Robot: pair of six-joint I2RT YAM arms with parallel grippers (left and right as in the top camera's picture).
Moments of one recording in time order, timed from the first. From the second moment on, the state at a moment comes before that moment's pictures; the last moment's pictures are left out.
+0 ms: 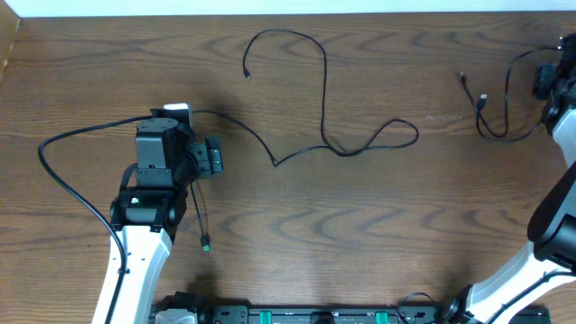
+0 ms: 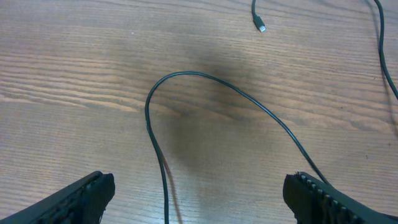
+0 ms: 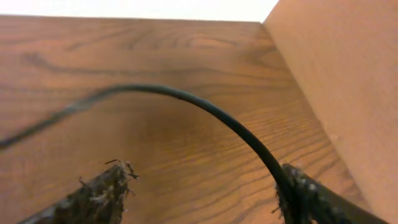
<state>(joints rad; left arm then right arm) -0.05 1.10 0.82 -0.50 -0.06 -0.09 -0.45 1.99 1.37 0.07 0.08 -0.28</state>
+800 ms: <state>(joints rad) -0.05 1.10 0.82 -0.50 -0.06 -0.09 -0.46 1.90 1.37 -0.02 -0.08 -0.11</state>
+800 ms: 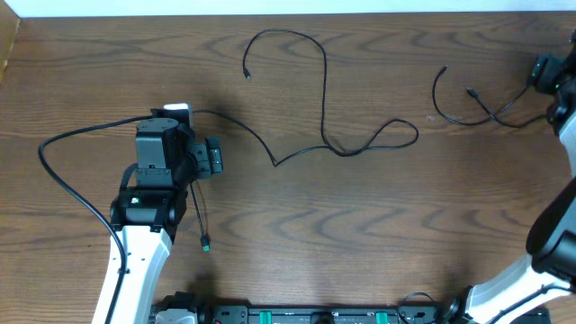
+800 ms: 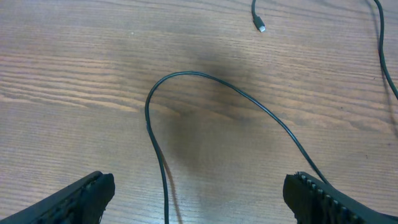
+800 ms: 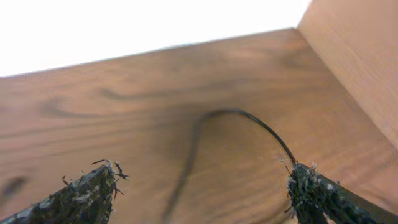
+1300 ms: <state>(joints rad) -0.05 1.10 0.82 -0.50 -0.06 -0.09 -0.42 1.81 1.37 -0.48 -0.45 0.00</state>
